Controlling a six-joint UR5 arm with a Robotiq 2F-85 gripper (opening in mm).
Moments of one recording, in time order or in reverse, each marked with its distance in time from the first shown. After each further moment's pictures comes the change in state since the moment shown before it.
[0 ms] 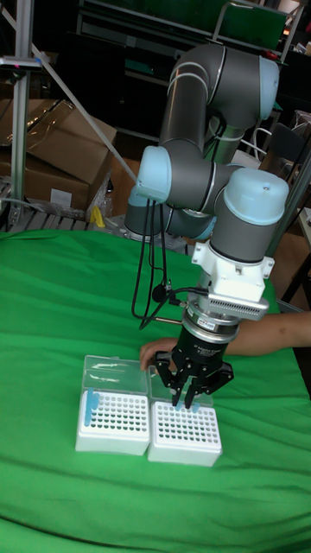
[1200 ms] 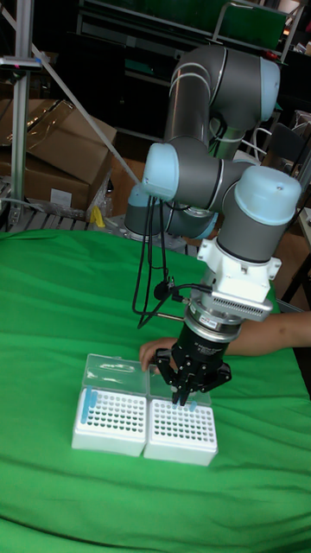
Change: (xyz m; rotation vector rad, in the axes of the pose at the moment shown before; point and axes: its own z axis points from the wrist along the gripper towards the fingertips) arm 0.001 -0.009 -0.011 0.052 0.030 0.037
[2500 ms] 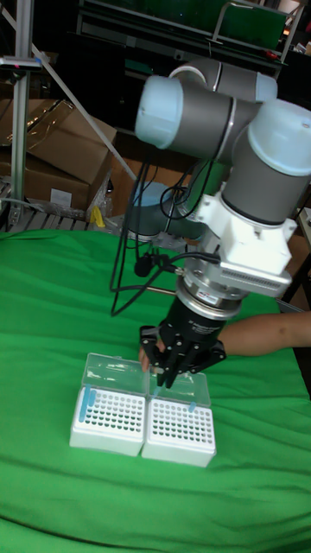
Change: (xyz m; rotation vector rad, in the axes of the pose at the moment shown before) arm -0.051 -0.050 -0.079 0.050 0.061 -0.131
